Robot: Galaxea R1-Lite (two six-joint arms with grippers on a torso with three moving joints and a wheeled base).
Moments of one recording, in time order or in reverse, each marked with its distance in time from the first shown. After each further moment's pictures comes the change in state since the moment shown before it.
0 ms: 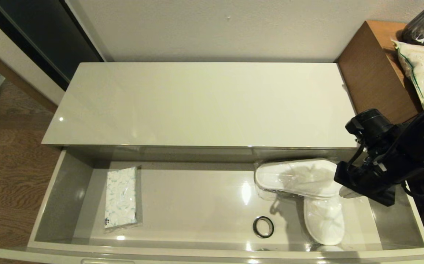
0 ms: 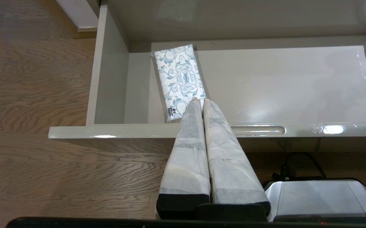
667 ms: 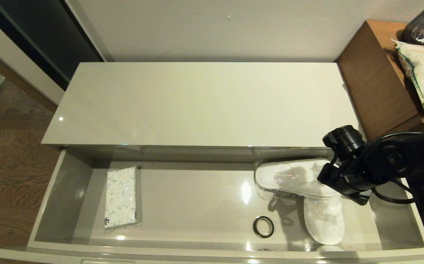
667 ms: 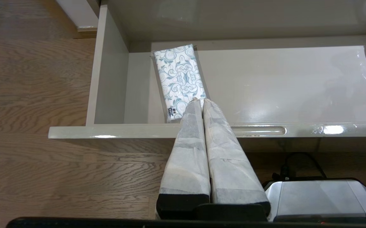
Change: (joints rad) left arm 0.000 0.000 0.000 0.000 0.000 -0.001; right arm 0.030 0.136 0.115 -0.369 -0.227 0.107
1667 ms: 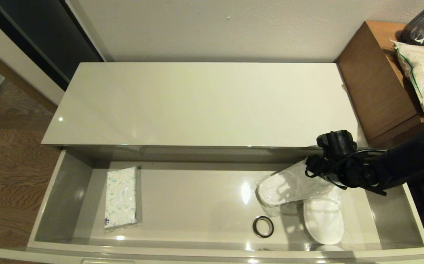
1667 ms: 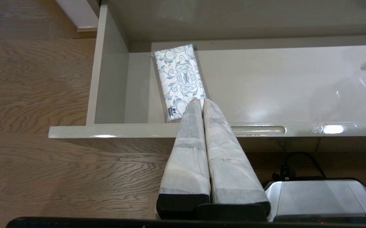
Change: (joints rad) left arm 0.000 0.000 0.000 0.000 0.000 0.001; right arm -0.045 0.189 0.047 -0.531 -0.043 -0.204
